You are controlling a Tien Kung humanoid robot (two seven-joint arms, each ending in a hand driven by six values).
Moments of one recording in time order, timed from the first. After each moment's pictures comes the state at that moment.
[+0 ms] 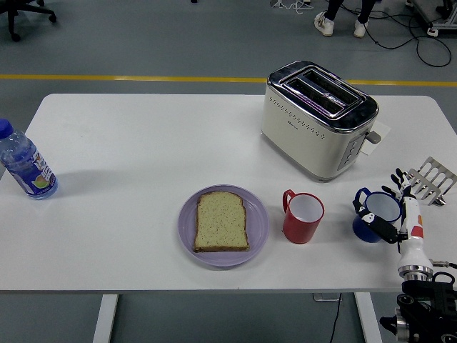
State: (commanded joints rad) left arm -0.09 0.00 -0.18 -0.20 0.49 0.06 0.07; right arm 0.15 -0.17 1.02 1.06 -1.06 -0.65 0.56
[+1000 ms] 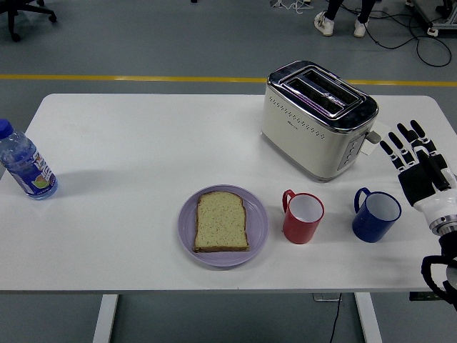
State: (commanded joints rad) left arm -0.11 0.01 -0.18 -0.20 0.49 0.06 0.07; right arm 0.12 -0.20 1.42 1.38 -0.20 0.01 0.08
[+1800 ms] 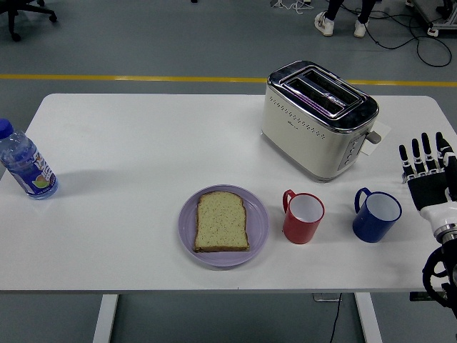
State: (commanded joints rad) left arm -0.09 0.01 -0.17 -0.20 0.49 0.06 0.07; right arm 0.12 -0.18 1.44 1.31 0.03 -0.03 0.15
